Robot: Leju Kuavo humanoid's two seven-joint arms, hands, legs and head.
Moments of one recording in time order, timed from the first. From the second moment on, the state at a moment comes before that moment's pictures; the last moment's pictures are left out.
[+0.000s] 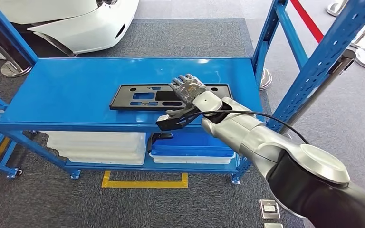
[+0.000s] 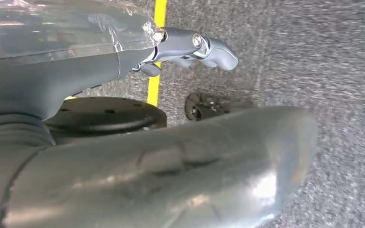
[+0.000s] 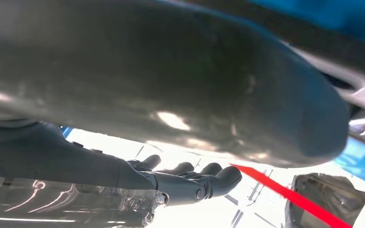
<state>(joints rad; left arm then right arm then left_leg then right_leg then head) -0.12 -0.08 -1.11 -0.25 1.30 0.51 -0.22 -1.18 0.05 1.25 -0.39 0.77 0.10 0.18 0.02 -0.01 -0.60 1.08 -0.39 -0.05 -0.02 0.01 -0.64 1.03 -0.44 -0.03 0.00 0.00</state>
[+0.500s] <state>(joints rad) -0.12 -0.08 -1.11 -0.25 1.30 0.51 -0.23 -1.17 0.05 1.25 -0.39 0.75 0.09 0.15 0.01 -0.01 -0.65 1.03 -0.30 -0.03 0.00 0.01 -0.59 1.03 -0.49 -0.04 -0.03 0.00</state>
